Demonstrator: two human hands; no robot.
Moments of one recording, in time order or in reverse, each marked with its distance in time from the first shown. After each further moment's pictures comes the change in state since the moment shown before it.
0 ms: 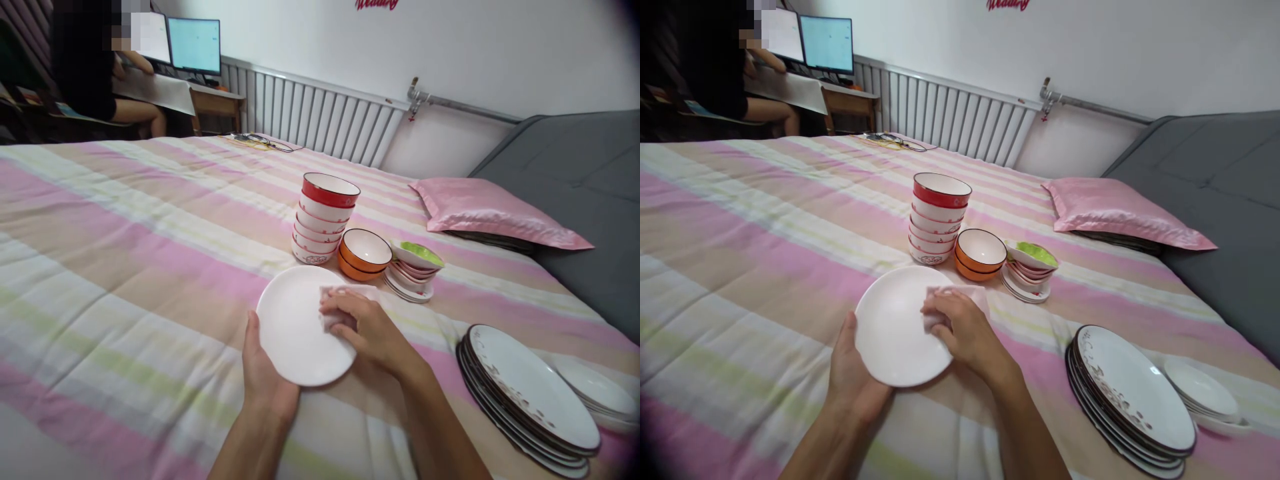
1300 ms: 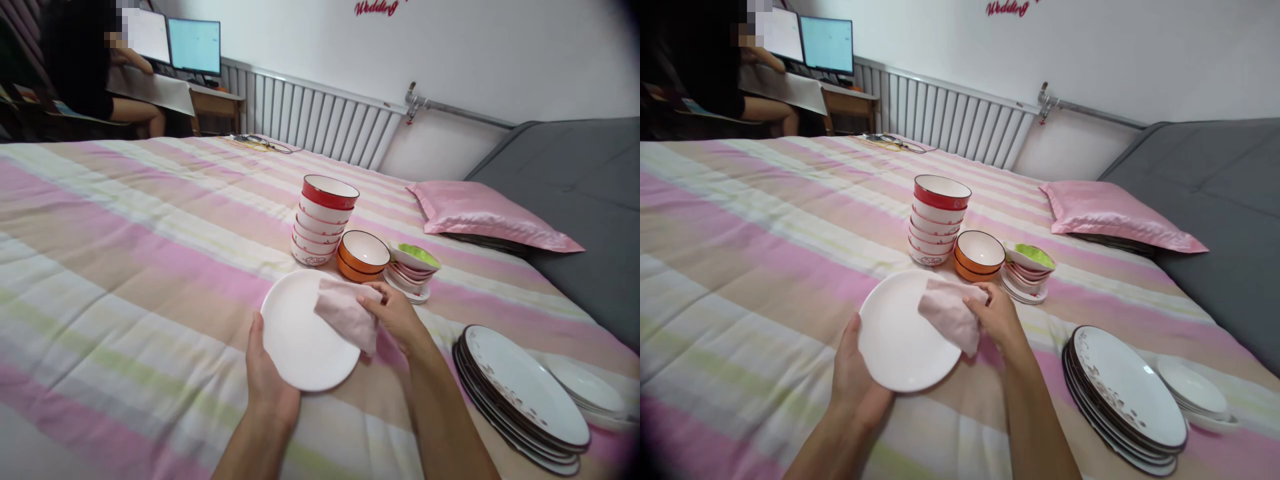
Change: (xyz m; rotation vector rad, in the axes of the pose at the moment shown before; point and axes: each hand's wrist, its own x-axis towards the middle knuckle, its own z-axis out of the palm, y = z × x) left_hand -0.003 -0.003 -0.003 0.066 0.055 0.079; right_hand -0.006 0.043 -0.011 0.335 0.413 0.602
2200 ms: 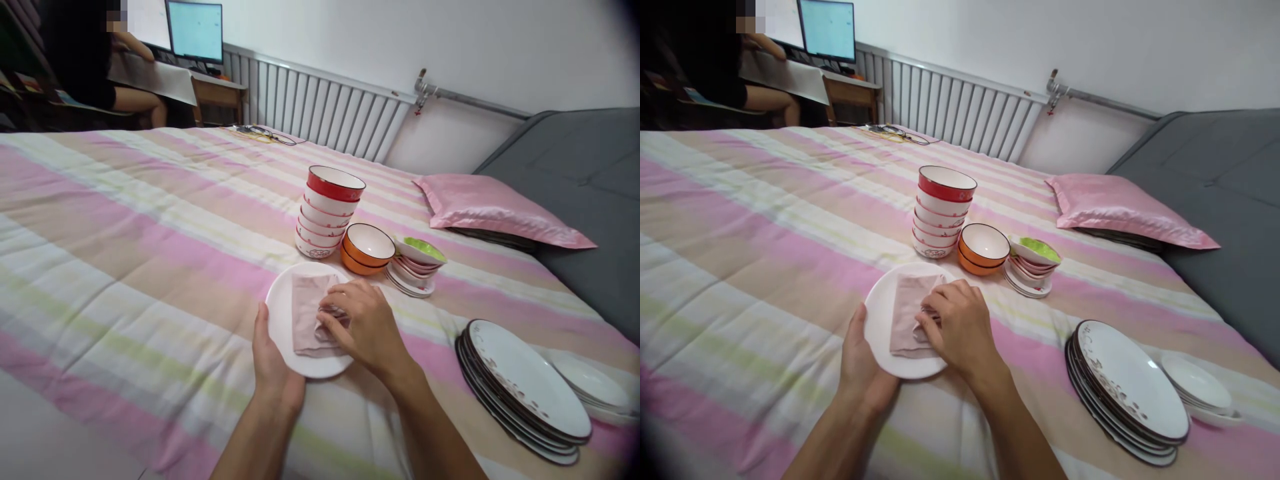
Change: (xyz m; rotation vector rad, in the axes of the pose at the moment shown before) left_hand 0.003 -0.003 -0.002 -0.137 -0.221 -0.087; right_hand -0.047 -0.051 0.035 -0.629 -0.176 -0.618
